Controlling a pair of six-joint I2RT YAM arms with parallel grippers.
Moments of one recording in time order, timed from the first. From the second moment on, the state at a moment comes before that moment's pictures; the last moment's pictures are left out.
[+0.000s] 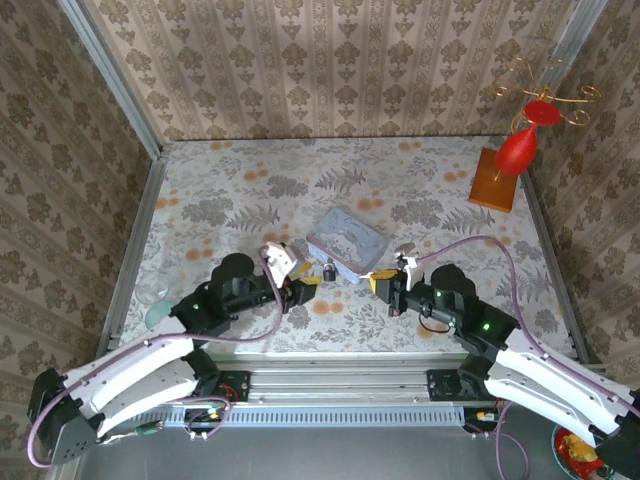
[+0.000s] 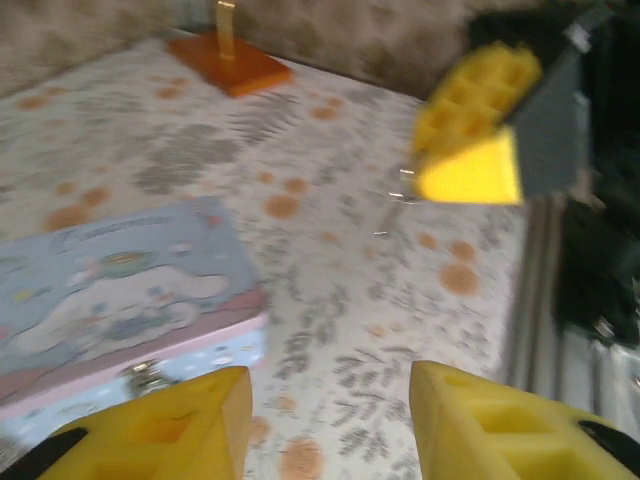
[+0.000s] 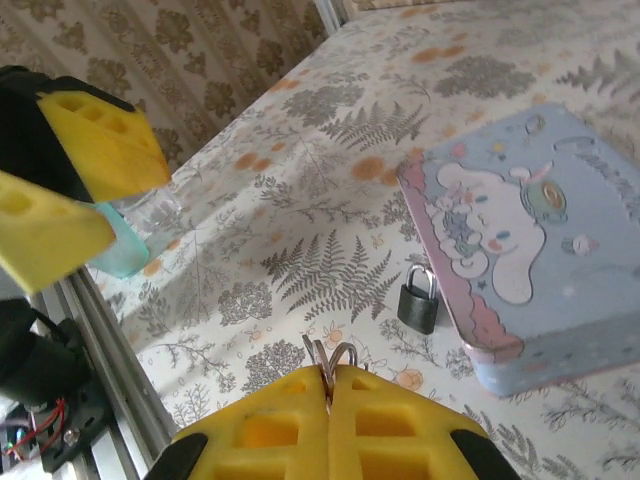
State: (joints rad) left arm -0.87 0.78 0.50 -0.01 0.23 -0.10; right arm 0.76 0.64 0.39 -0.06 -0.10 0.41
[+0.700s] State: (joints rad) left arm -0.84 1.24 0.40 0.26 -0.04 -0.43; right arm 0.89 1.02 0.27 0.31 0.08 0.79
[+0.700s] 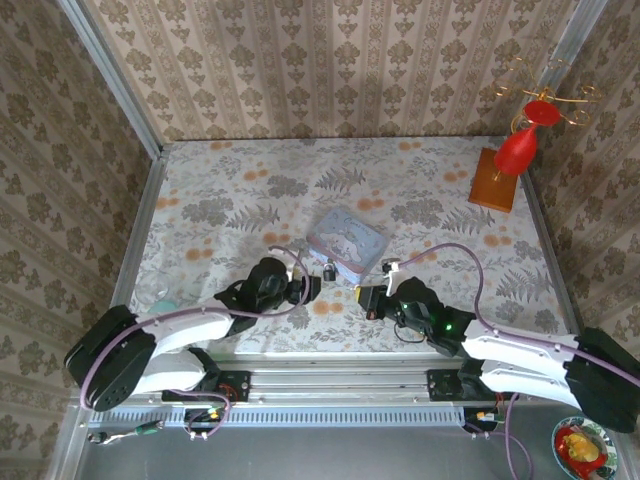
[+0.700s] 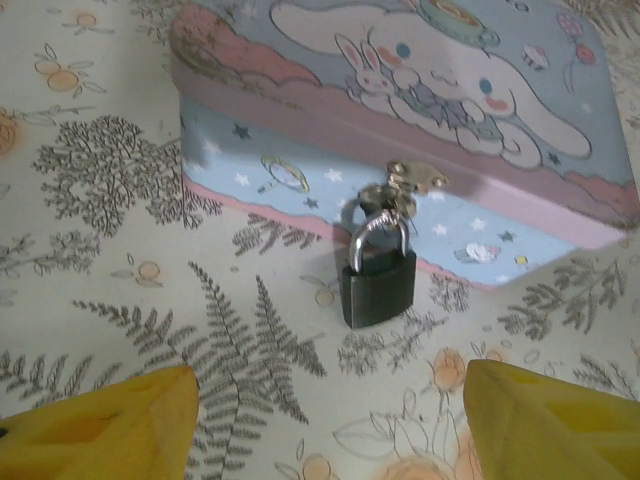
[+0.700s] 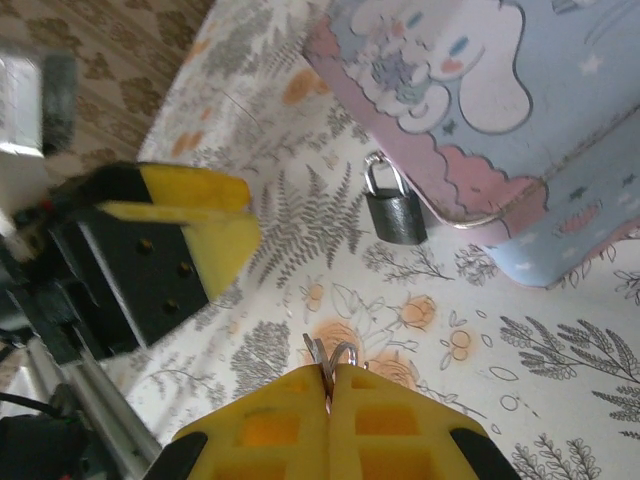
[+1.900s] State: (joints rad) left arm -0.79 1.66 0.51 0.61 0.10 -0.56; right arm 0.58 1.47 0.46 0.41 -0.09 0.74
